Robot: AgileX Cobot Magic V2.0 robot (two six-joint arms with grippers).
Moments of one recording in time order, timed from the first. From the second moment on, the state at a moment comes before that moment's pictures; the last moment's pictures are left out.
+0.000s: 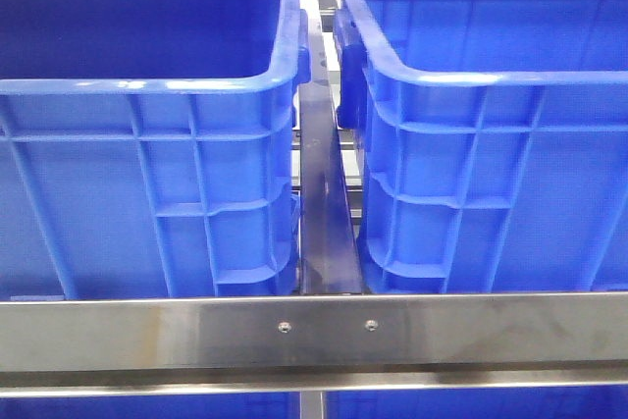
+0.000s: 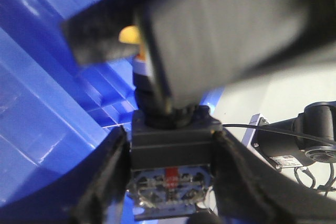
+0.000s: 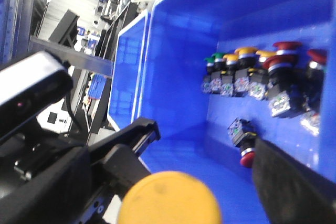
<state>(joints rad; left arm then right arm) -0.36 1.59 -1.48 -0.84 1.20 0.57 0.33 1.55 -1.13 1.66 0.78 -0.74</state>
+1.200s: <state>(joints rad) -0.36 1.59 -1.48 -0.83 1.22 0.57 0.28 1.56 -1.13 1.66 0.81 -0.75</state>
